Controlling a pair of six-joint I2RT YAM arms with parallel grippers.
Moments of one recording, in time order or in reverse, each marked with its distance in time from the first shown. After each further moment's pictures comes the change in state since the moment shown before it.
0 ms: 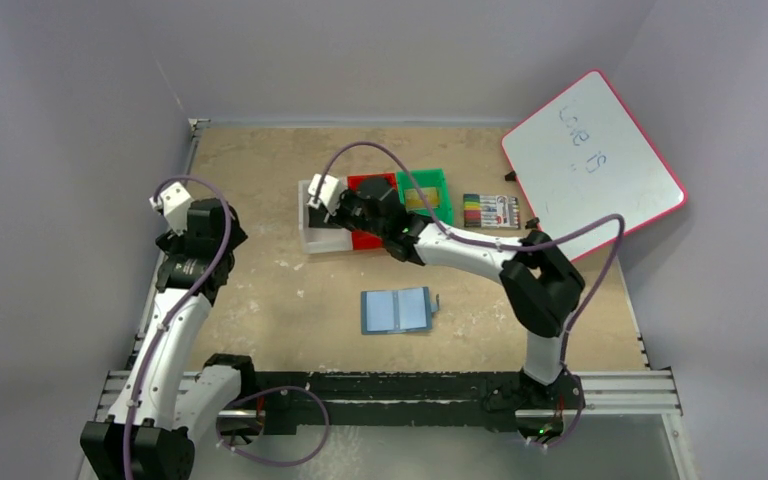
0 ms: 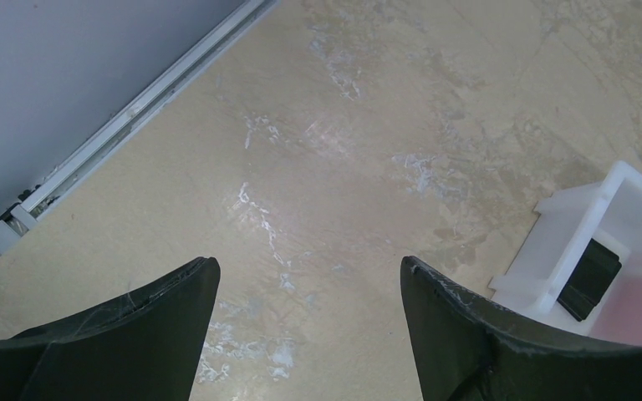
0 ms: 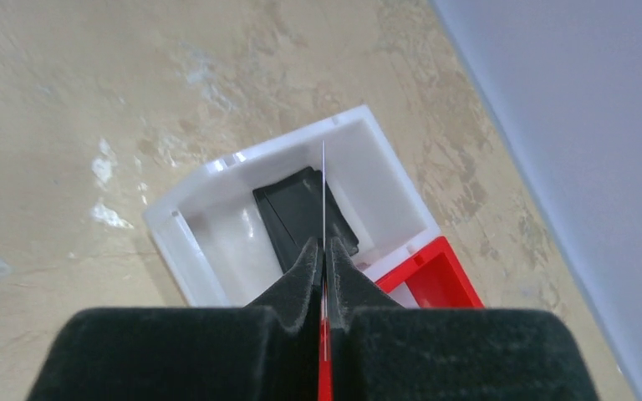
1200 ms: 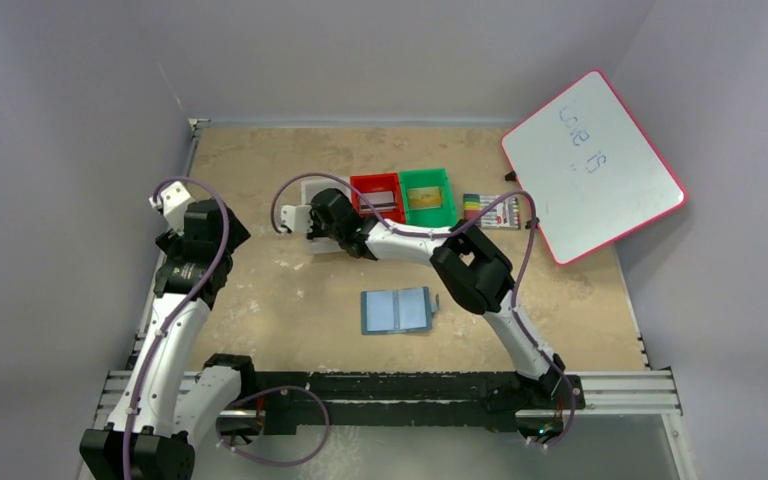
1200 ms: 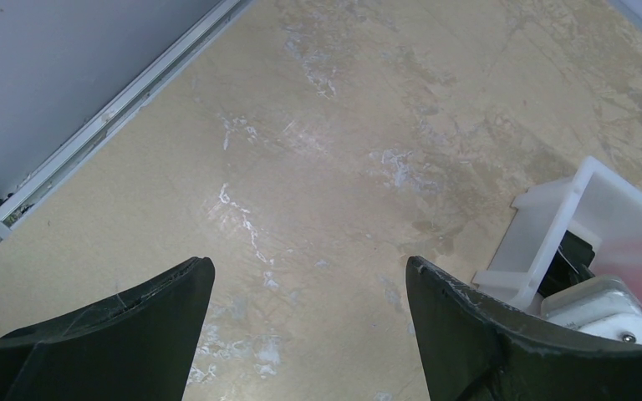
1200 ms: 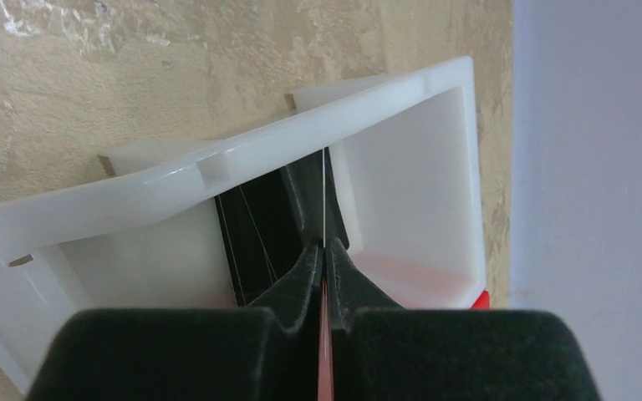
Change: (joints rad) left arm 0.000 -0.038 -0.004 0.016 0.043 0.012; right arm 0.049 0.463 0.407 -0.244 0.283 -0.407
